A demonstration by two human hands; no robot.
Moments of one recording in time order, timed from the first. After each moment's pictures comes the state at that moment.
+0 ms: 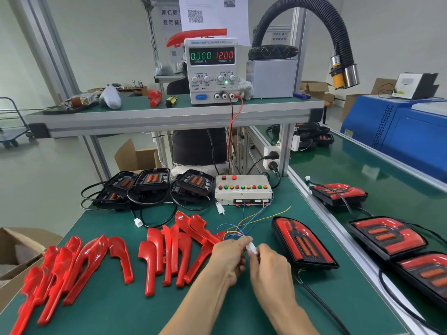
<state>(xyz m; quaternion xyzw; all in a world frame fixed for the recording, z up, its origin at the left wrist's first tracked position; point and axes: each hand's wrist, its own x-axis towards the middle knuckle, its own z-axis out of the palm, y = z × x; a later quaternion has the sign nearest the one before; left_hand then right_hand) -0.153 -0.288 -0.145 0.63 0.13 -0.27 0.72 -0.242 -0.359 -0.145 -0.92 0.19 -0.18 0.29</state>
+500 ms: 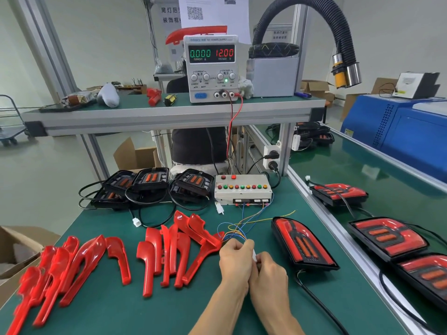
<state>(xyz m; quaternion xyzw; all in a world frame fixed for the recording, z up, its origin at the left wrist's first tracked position) -0.175 -0.307 -0.156 0.70 0.11 -0.11 0.69 -0.239 -0.353 -0.173 -0.84 0.25 -0.19 0.44</state>
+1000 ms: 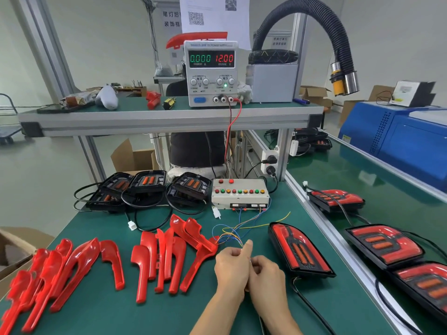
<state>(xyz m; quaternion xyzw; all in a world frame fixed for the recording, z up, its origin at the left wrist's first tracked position) -0.171 -0.309 -0.167 0.73 0.11 -0.11 0.67 -0.231 -0.365 -0.165 -0.82 0.25 -0.16 0.48</state>
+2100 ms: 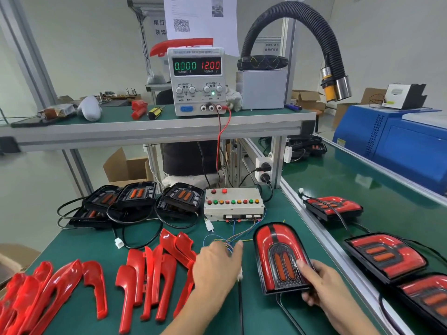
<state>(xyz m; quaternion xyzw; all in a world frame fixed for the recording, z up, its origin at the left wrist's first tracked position) -0.137 -0.296 -0.133 0.95 -0.06 0.05 0.31 -0.253 -0.501 -0.159 -0.68 0.26 -0.08 0.68</state>
